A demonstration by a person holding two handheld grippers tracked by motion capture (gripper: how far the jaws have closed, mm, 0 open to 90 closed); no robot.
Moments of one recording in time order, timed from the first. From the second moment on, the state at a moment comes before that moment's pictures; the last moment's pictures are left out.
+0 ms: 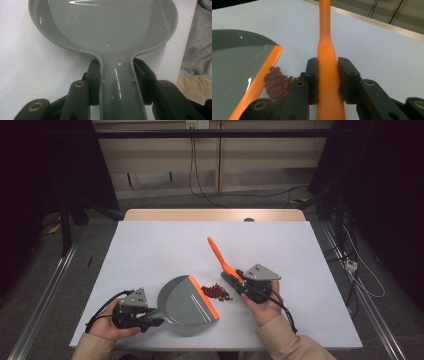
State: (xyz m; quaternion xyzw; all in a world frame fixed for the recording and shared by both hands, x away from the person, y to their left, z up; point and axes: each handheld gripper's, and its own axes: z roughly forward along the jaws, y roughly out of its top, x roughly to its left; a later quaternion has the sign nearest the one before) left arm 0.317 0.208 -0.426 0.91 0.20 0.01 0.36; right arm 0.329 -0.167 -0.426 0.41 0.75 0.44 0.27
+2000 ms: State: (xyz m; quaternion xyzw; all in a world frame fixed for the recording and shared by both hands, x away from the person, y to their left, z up) left arm 0.320 0.197 -0.426 0.91 0.20 -0.01 0.35; right arm 0.319 -0.129 -0.432 0.42 0.73 0.47 0.27
